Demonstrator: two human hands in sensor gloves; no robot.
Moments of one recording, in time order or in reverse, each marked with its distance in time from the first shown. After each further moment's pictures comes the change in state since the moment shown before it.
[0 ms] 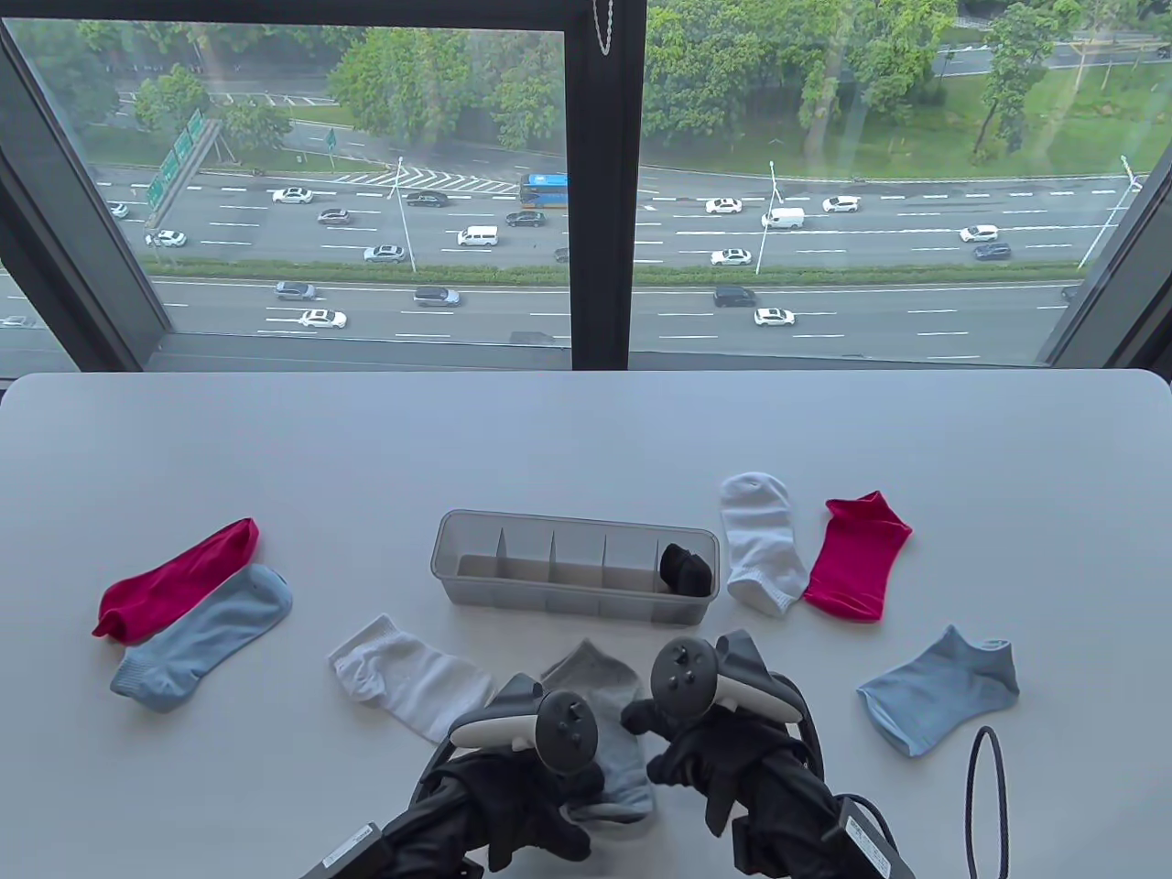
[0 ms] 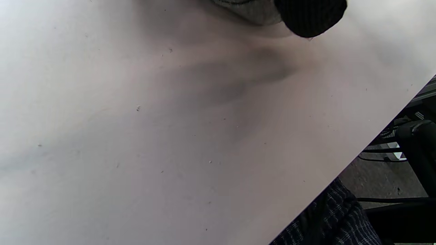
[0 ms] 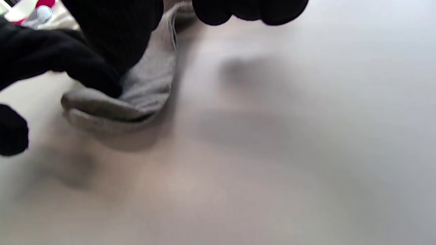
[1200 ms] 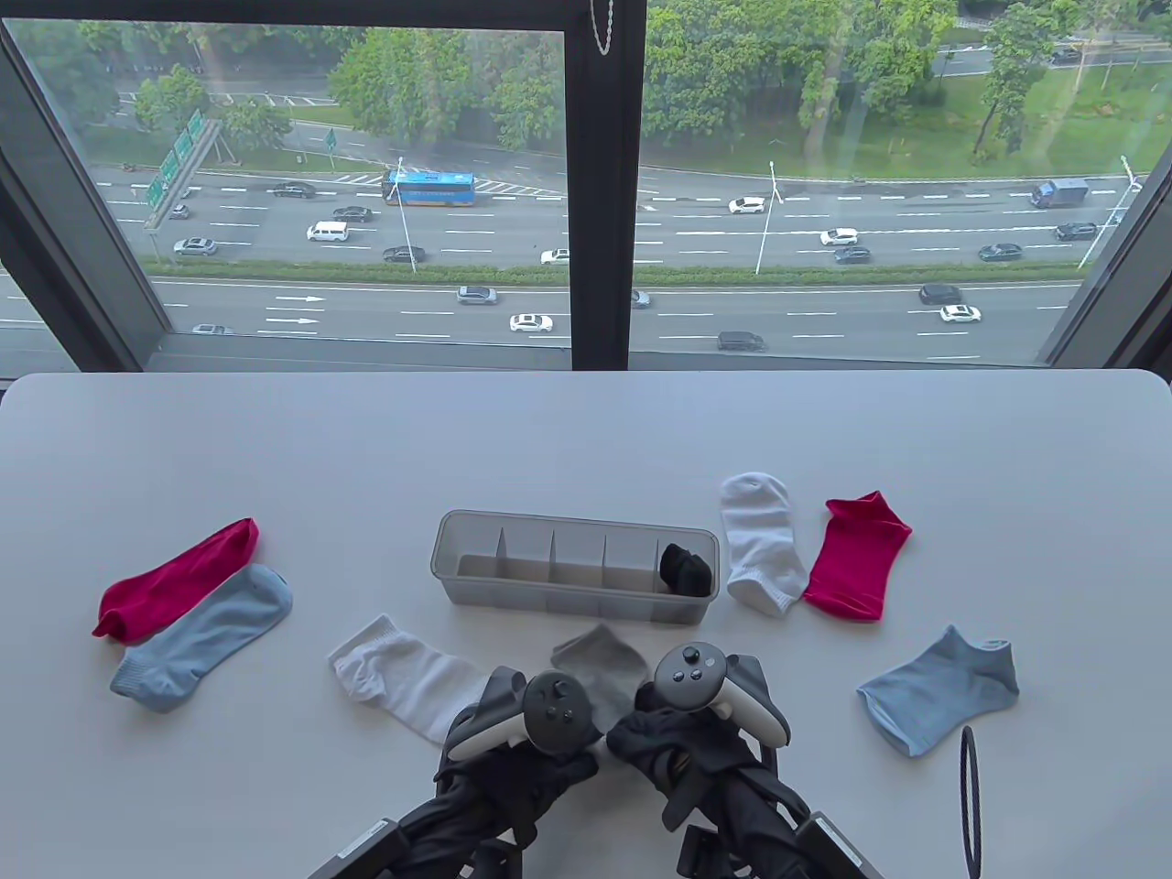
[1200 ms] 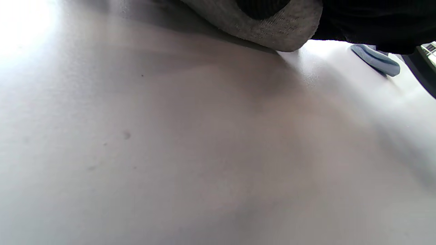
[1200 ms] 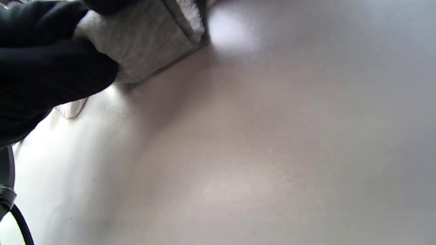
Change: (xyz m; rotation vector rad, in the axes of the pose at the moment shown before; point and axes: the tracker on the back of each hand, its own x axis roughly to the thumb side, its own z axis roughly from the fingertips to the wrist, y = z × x) left_hand -0.006 0.012 -0.005 0.384 0.039 0.127; right_hand -0.008 0.019 -0.030 -0.087 -0.016 -0.459
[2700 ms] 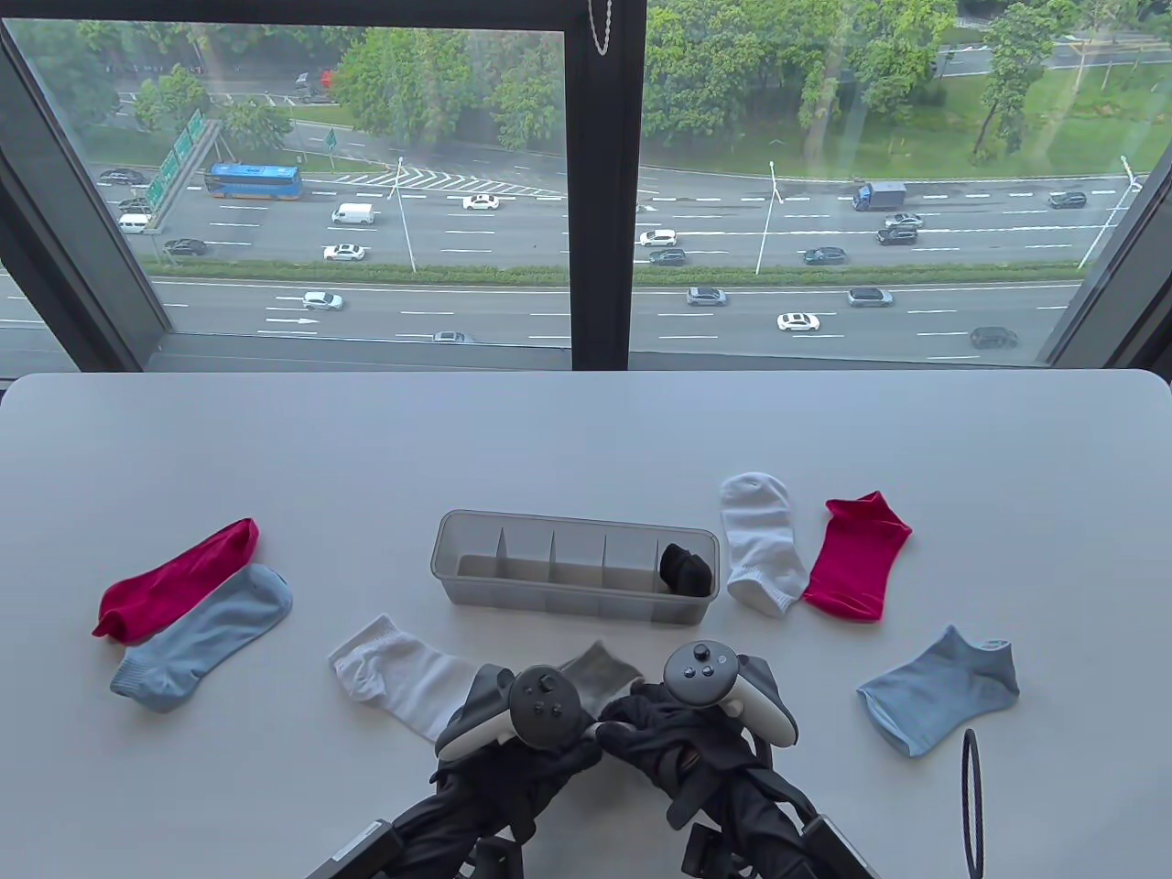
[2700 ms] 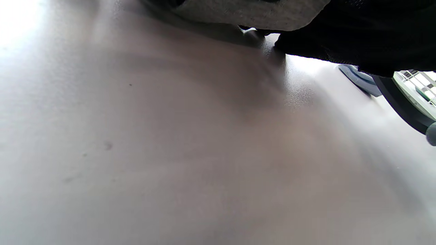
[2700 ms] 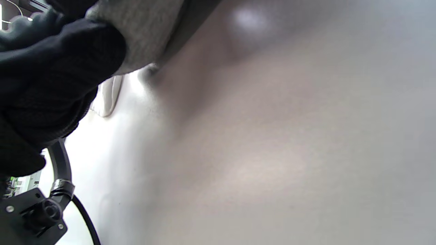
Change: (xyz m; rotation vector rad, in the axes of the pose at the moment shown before) left_hand -0.004 0.002 0.003 0.043 -0.036 0.053; right_hand -0.002 0.001 0.000 0.083 -0.072 -0.135
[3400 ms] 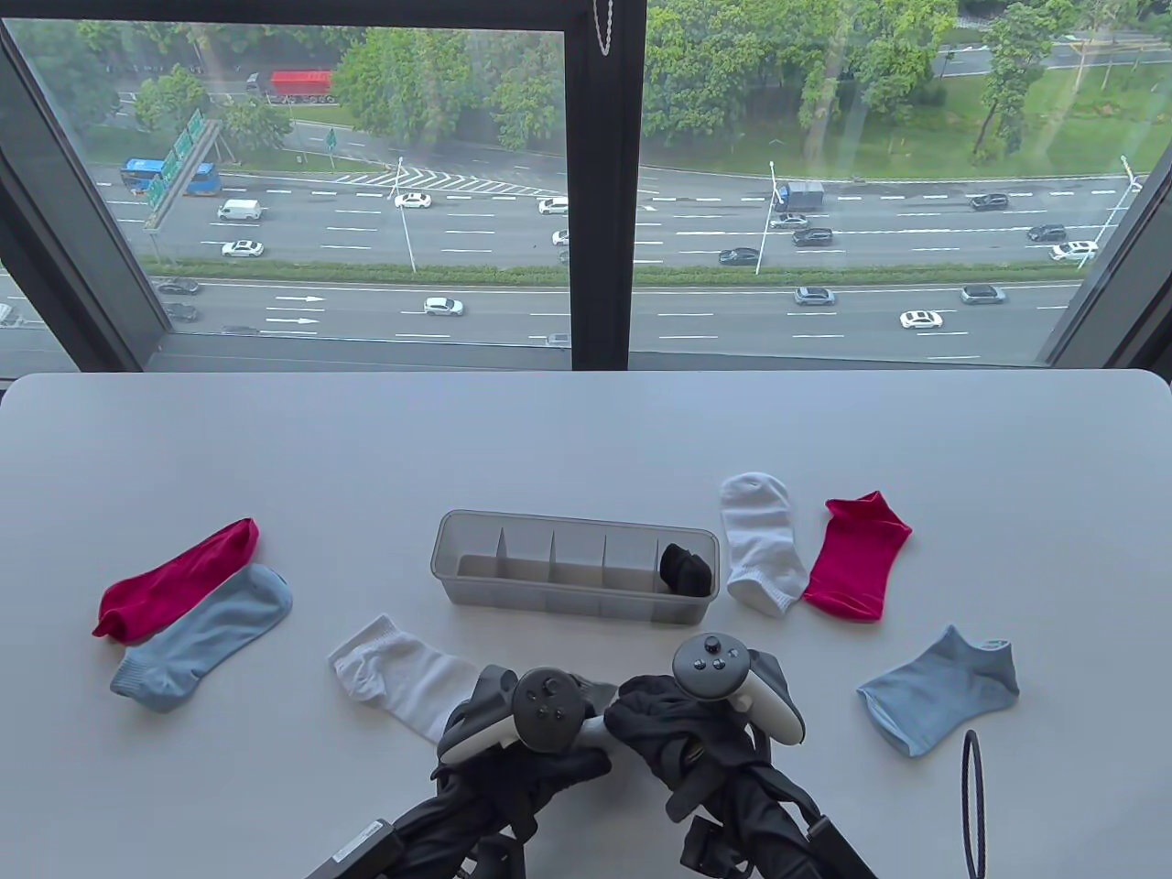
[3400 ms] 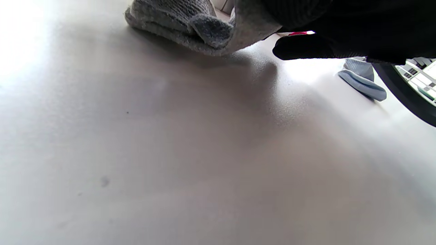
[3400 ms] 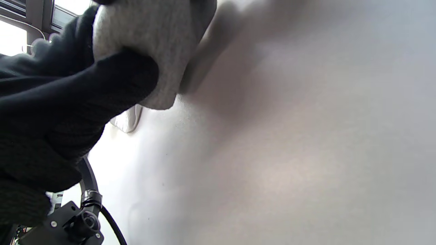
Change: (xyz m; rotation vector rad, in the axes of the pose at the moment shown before) left_hand 0.009 0.006 0.005 0.096 -0.015 -0.078; right_hand 0.006 -0.007 0.006 -0.049 -0.044 -0.063
